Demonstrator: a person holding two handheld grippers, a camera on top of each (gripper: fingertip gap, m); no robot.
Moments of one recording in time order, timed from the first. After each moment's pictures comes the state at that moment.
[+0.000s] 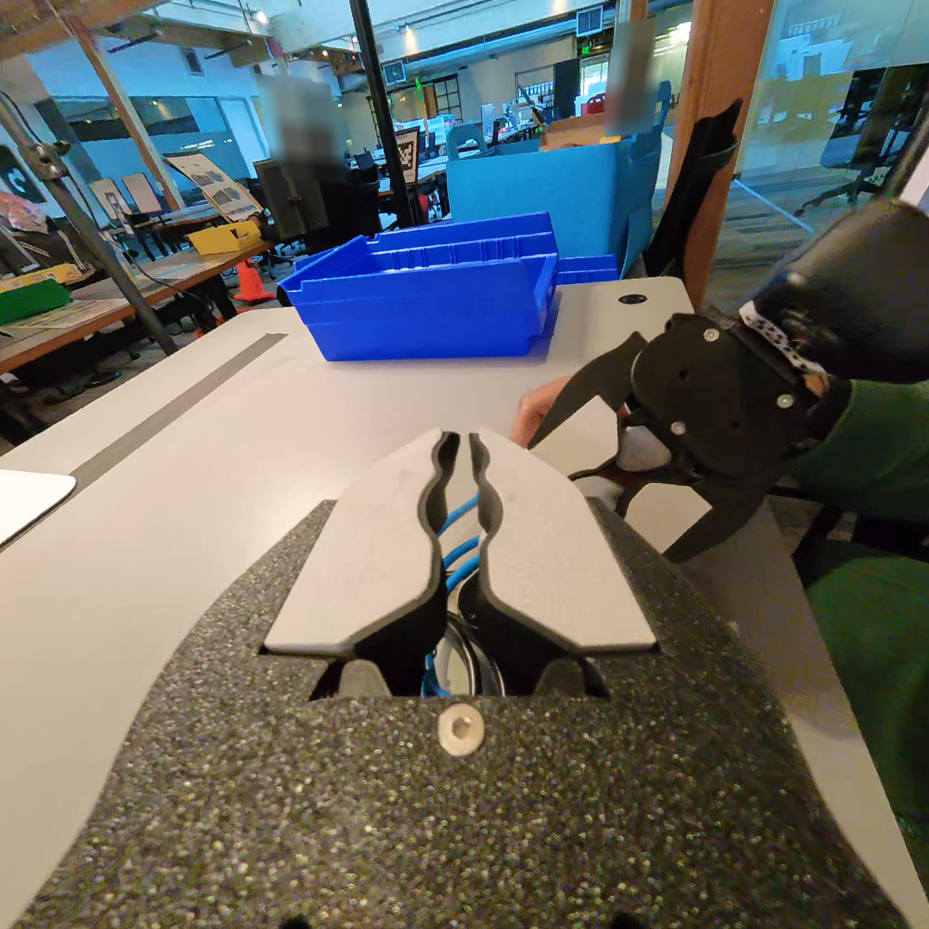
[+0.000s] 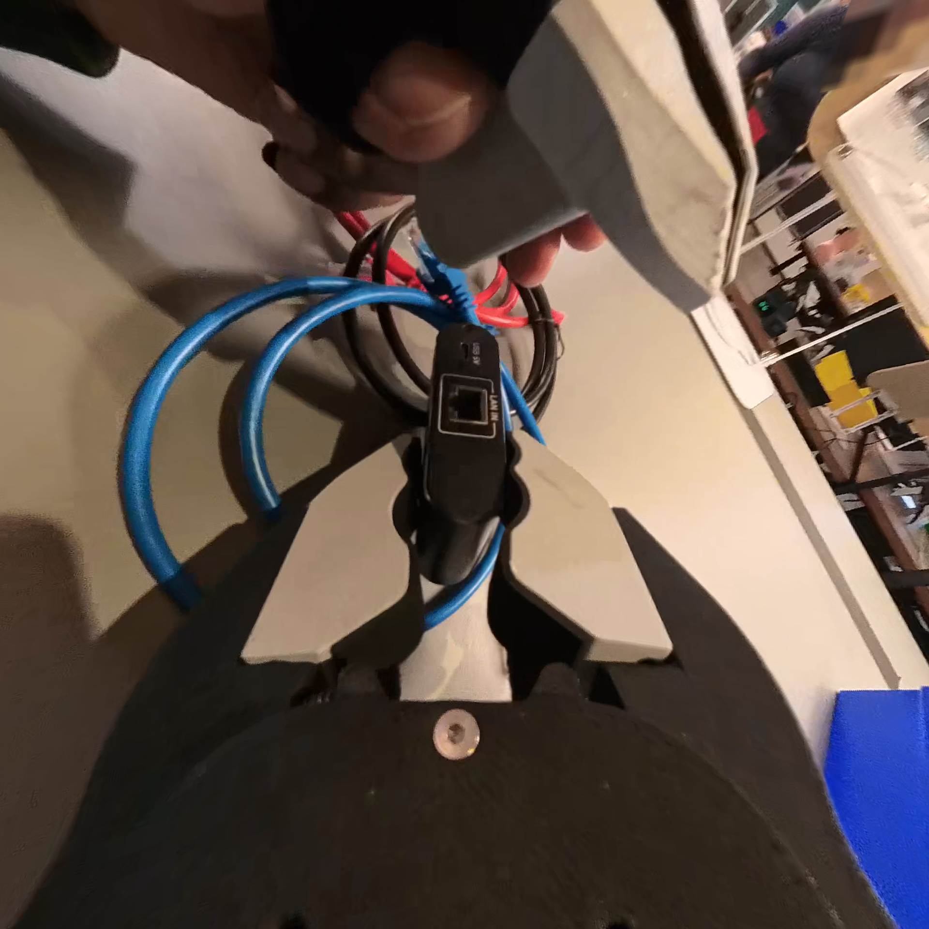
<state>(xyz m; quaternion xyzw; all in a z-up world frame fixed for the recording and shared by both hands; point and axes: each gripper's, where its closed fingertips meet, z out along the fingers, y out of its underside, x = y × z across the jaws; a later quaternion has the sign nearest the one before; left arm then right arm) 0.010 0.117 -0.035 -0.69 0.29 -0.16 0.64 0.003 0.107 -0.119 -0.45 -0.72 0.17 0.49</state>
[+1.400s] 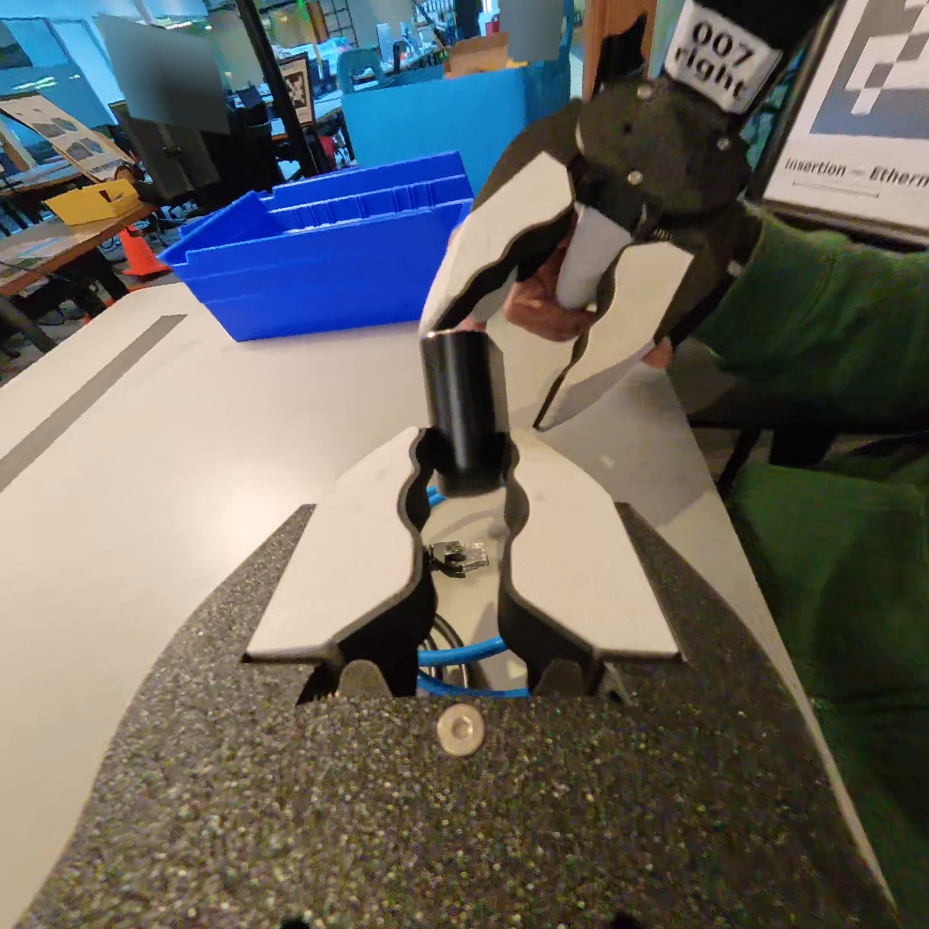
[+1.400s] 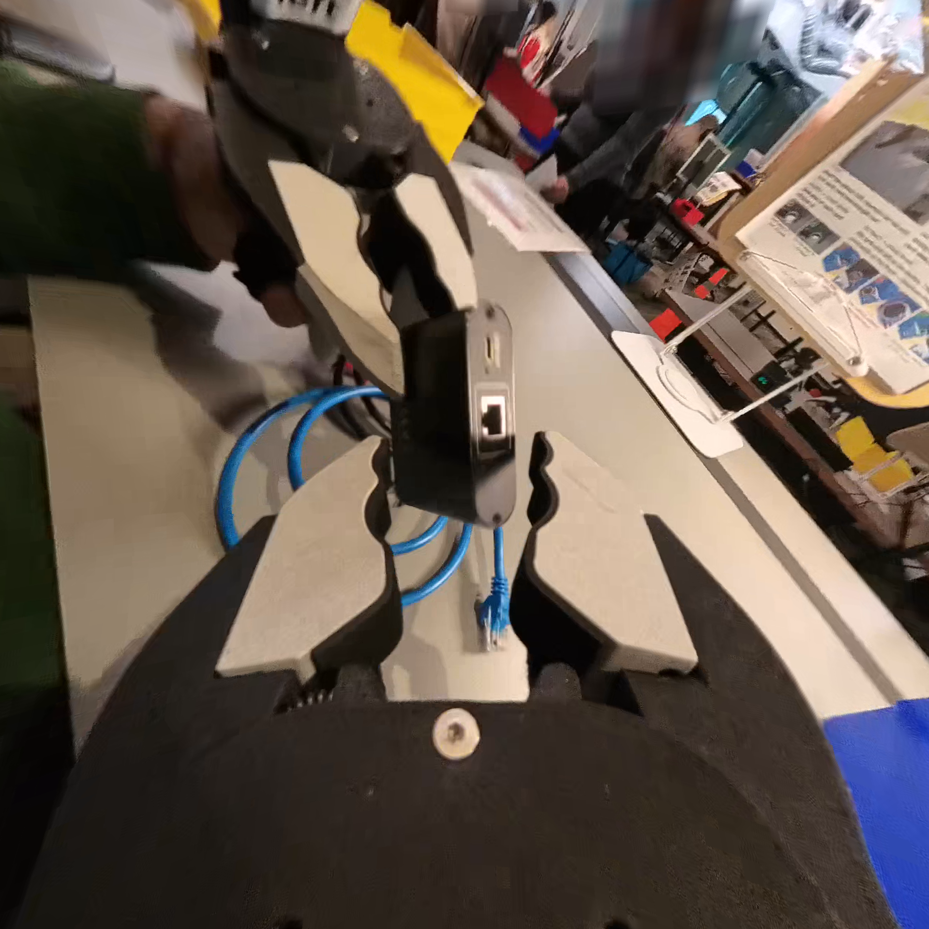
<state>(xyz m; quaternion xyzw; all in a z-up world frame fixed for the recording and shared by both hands) 0.033 0.102 -0.053 -0.70 0.37 -0.19 0.58 0.047 0.112 -0.047 -0.42 -0.69 0.29 0.52</state>
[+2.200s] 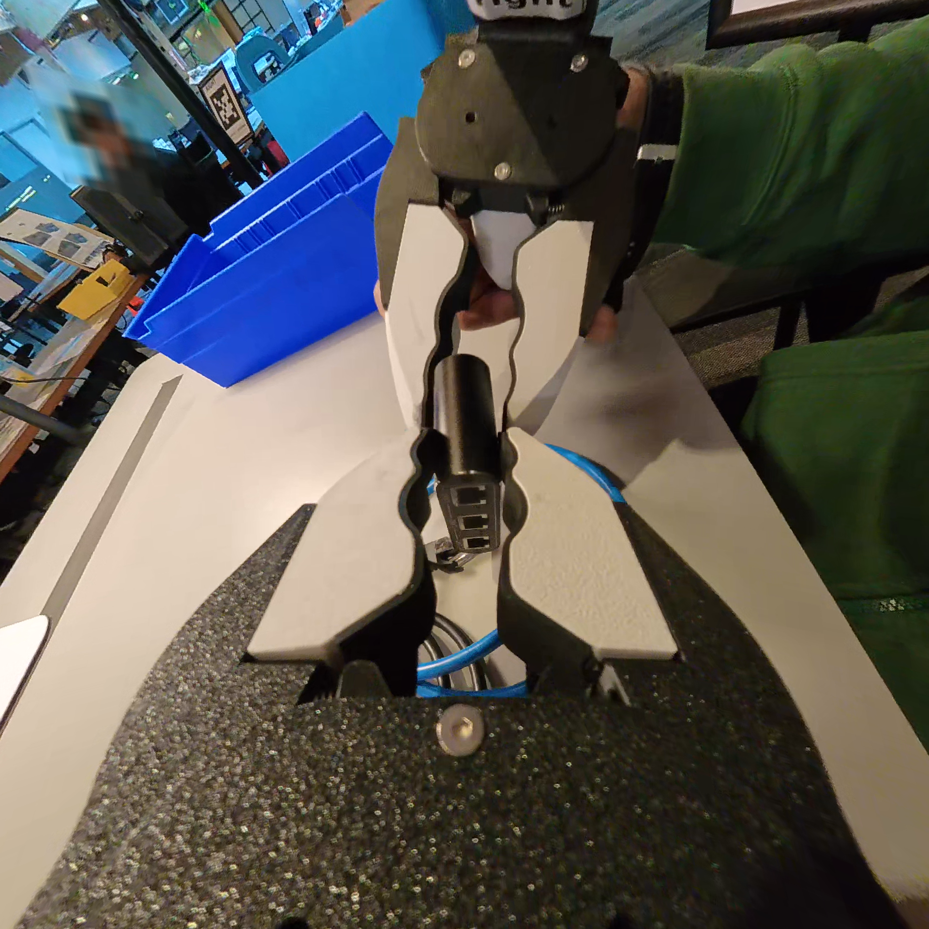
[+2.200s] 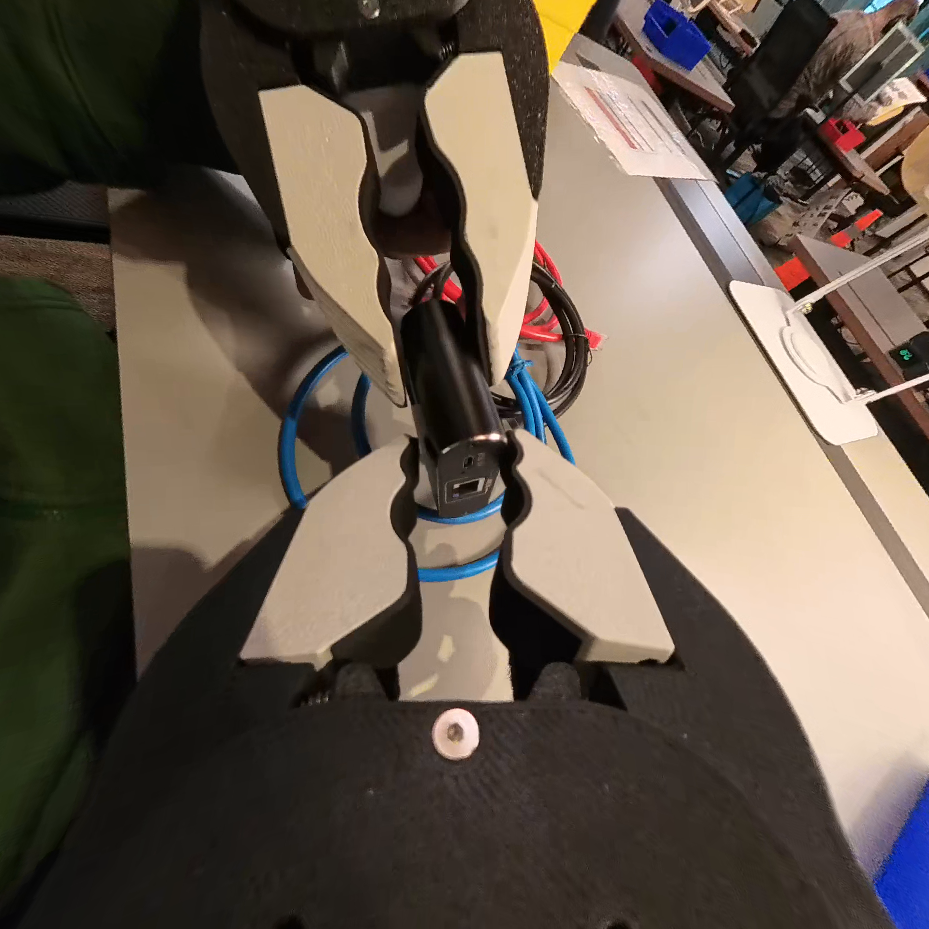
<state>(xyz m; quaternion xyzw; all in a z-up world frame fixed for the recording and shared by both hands) 0.055 0.086 -0.072 -0.65 0.50 -0.10 0.56 0.047 0.096 -0.088 -0.42 -0.75 0.28 0.43</state>
